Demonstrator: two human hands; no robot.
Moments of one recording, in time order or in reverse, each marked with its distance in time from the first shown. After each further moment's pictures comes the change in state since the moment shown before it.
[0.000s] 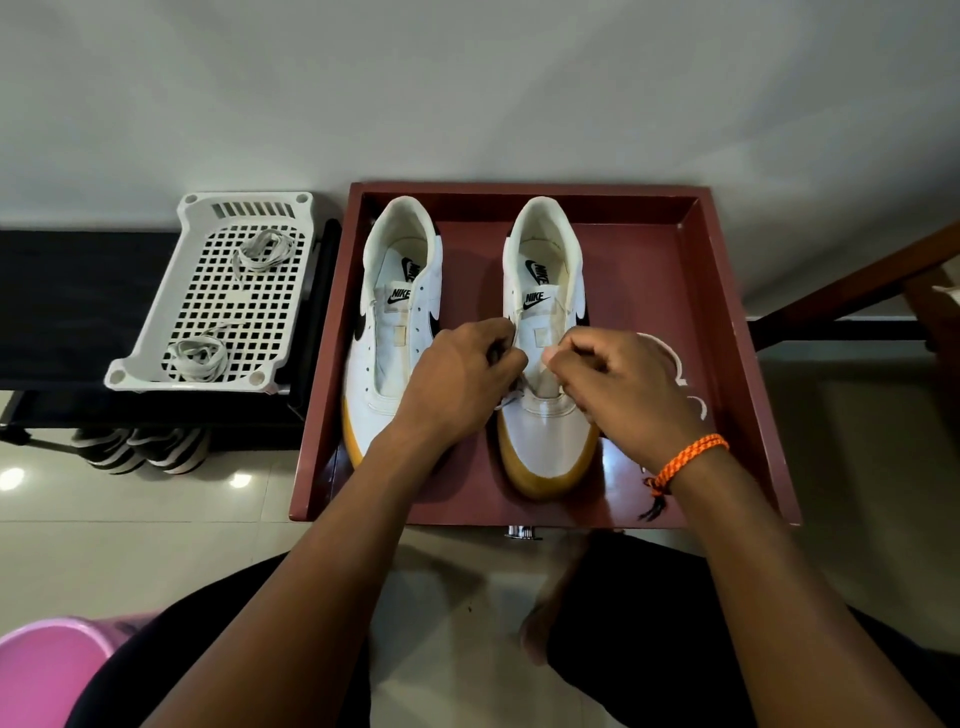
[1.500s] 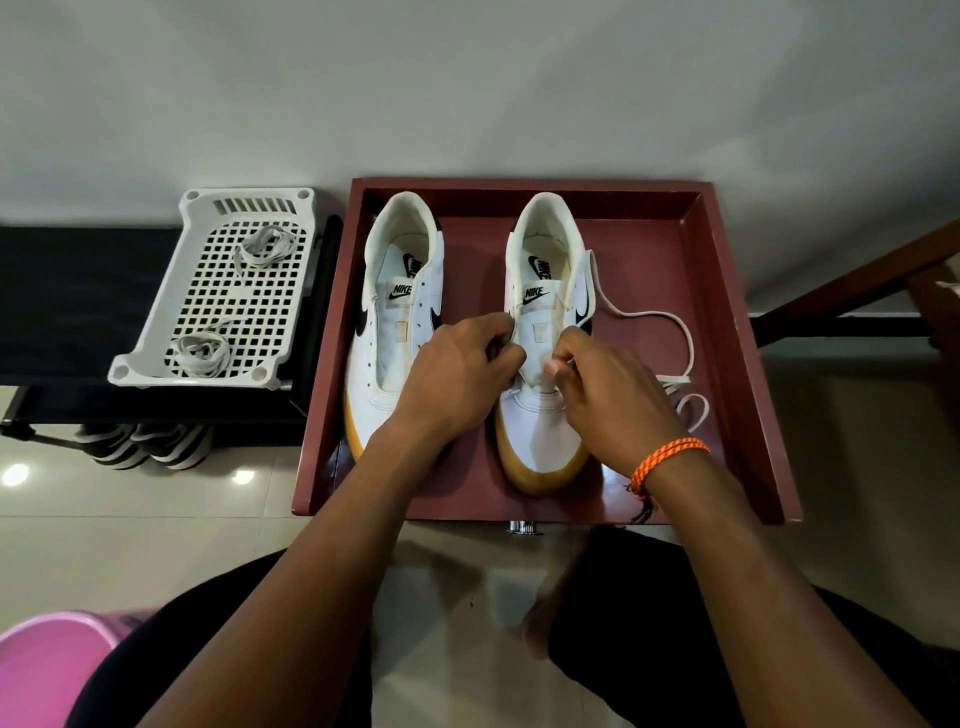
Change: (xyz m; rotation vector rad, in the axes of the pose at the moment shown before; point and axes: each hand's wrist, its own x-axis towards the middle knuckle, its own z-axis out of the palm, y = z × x) left_hand 0.000 -0.001 -0.003 0.032 -0.014 -0.013; right_hand -0.001 0.011 0.014 -0.393 -0.019 -0.098
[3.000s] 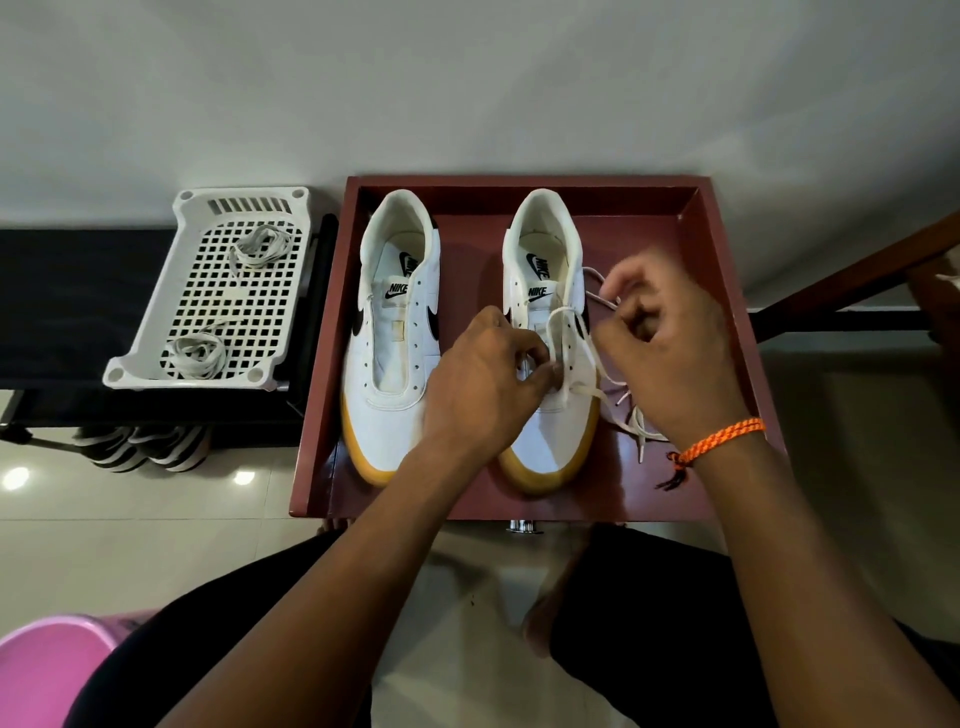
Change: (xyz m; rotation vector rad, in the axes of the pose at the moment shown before) left_hand -0.010 0.012 0.028 0.130 0.142 0.081; right_hand 0.003 0.005 -0.042 0.397 0.304 0.009
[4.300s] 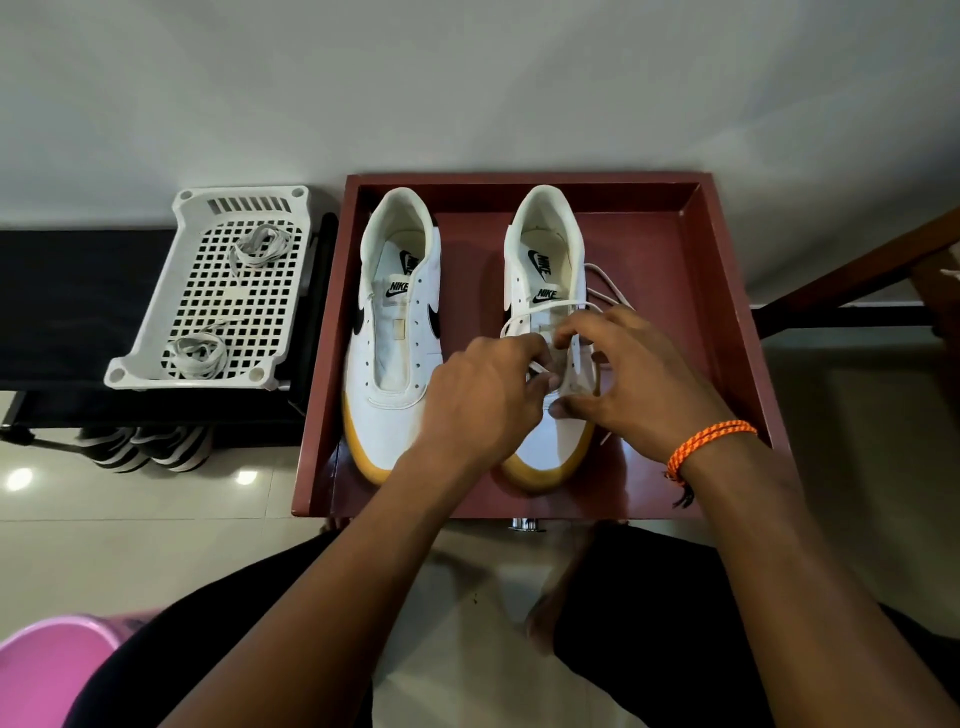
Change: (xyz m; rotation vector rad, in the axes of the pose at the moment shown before) left_hand -0.007 0.003 -0.004 0.142 -0.099 0.035; right_hand -0.004 0.025 0.014 -0.300 -0.373 -0.001
